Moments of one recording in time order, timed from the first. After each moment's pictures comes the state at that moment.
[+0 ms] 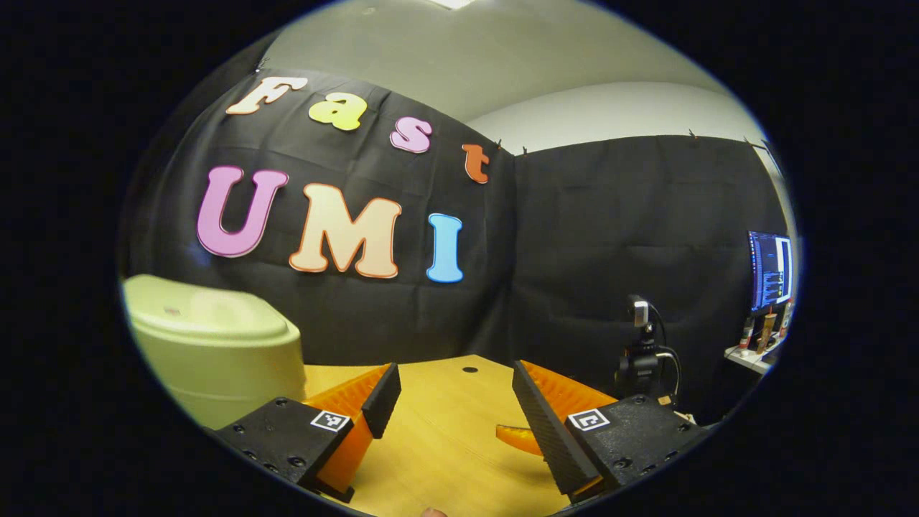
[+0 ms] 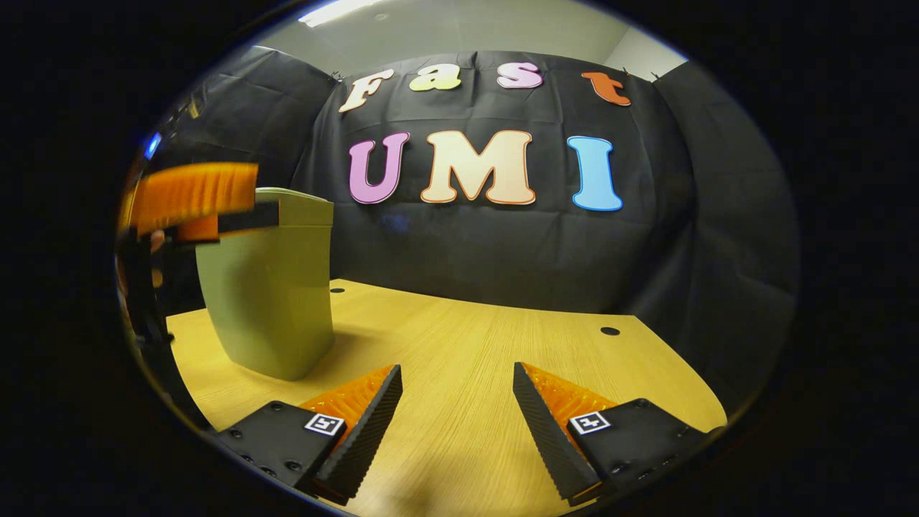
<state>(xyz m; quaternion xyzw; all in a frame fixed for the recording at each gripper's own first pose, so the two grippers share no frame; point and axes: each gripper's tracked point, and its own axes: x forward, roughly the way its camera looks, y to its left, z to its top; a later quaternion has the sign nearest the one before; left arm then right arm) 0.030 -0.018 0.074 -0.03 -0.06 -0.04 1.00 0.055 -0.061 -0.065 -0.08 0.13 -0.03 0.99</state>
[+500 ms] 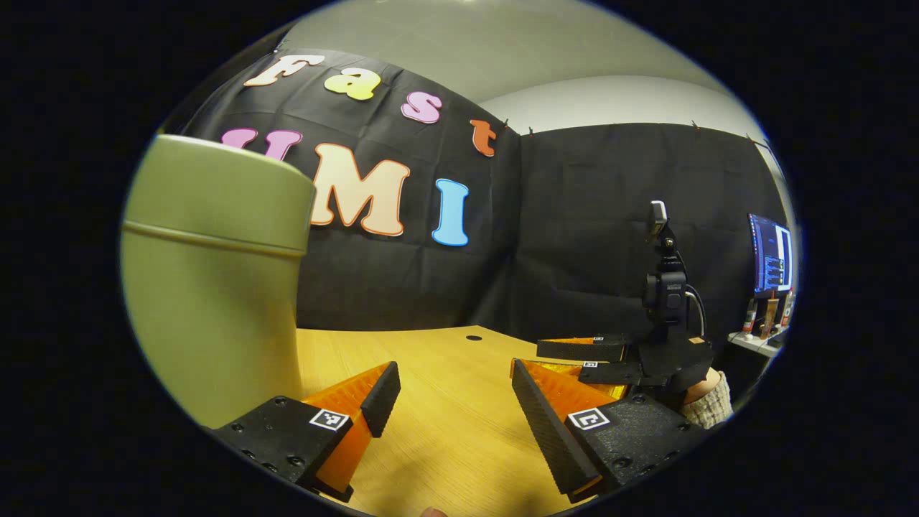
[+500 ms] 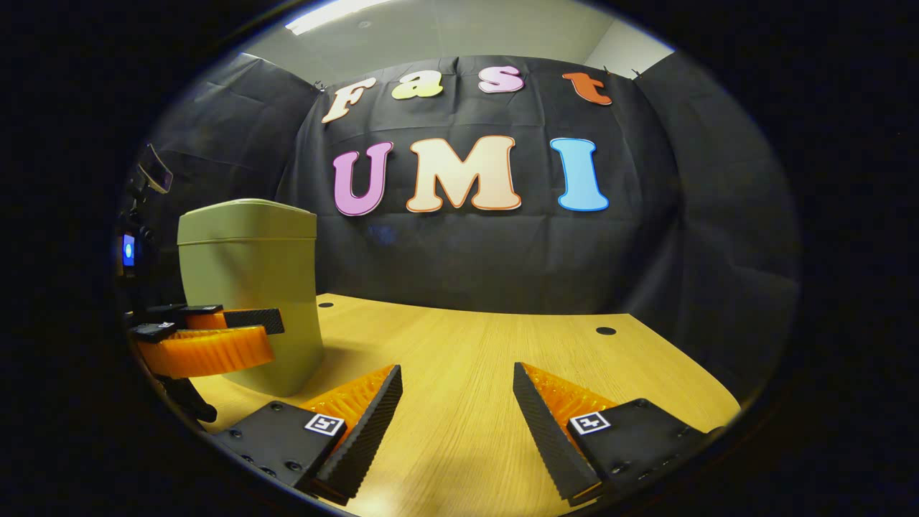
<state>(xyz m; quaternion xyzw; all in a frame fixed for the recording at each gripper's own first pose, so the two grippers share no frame) 0.038 0.010 -0.002 -0.05 -0.04 -0.04 1.00 0.068 -0.068 -0.070 -0.06 0.11 -0.06 0.99</state>
